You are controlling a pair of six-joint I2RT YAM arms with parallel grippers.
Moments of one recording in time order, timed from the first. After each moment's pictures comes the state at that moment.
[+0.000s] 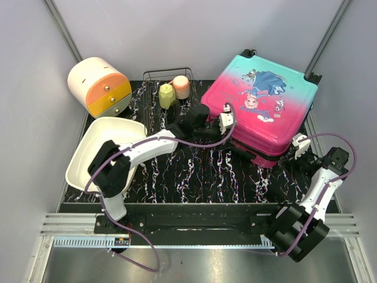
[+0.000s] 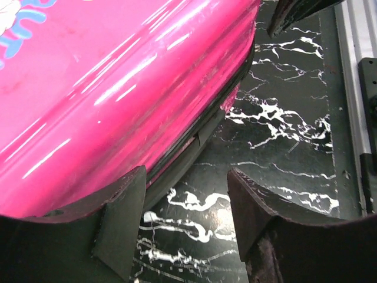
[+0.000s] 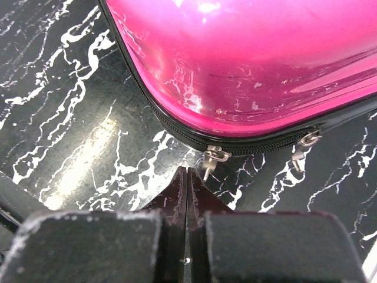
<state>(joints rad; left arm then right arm) -0.82 1.75 1.32 0.06 0.59 0.25 -0.74 0.97 0.71 -0.94 -0.97 -1.16</state>
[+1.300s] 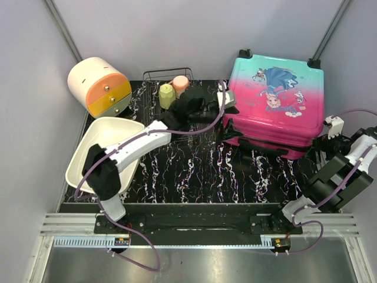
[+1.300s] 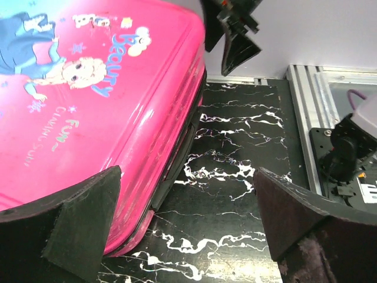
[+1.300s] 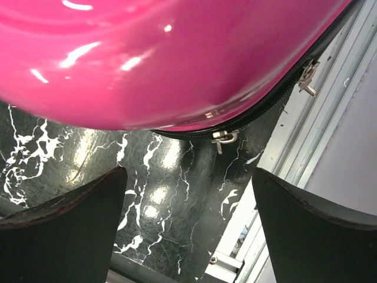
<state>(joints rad) -0.82 1.76 1.54 0.04 0.66 0.09 -0.88 1.55 1.25 -1.07 -0.75 -1.19</state>
